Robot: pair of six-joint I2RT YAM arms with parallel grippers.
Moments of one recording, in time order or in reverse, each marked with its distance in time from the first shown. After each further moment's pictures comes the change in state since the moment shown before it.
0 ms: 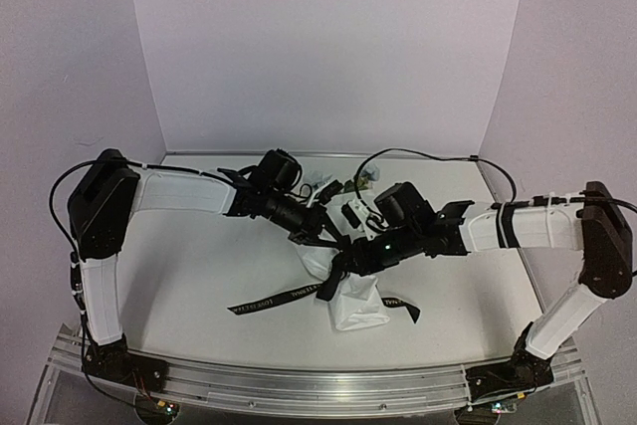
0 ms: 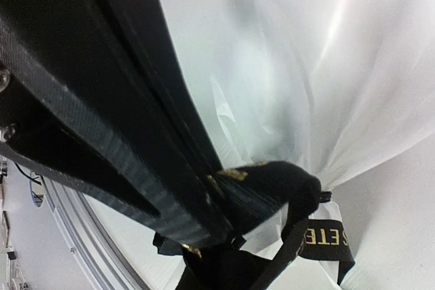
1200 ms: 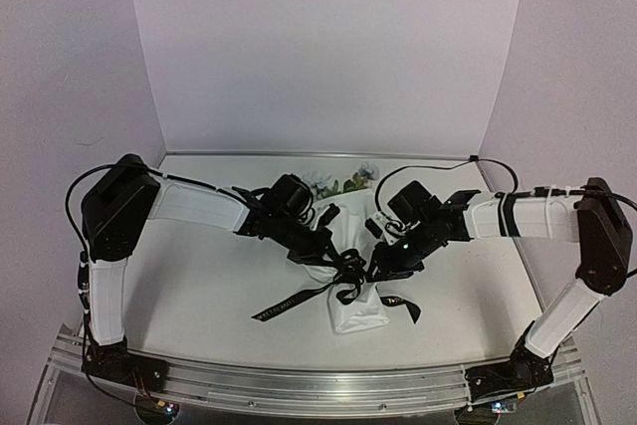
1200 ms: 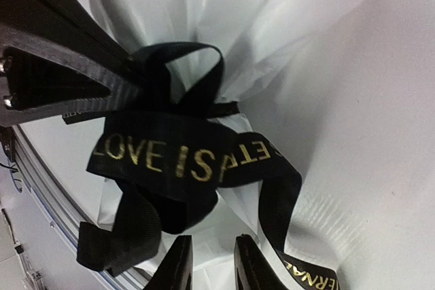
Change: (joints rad) left arm -0.062 0.068 -0.049 0.008 -0.280 -0.087; right arm -0.115 0.015 0.022 -0.288 -0.062 -0.016
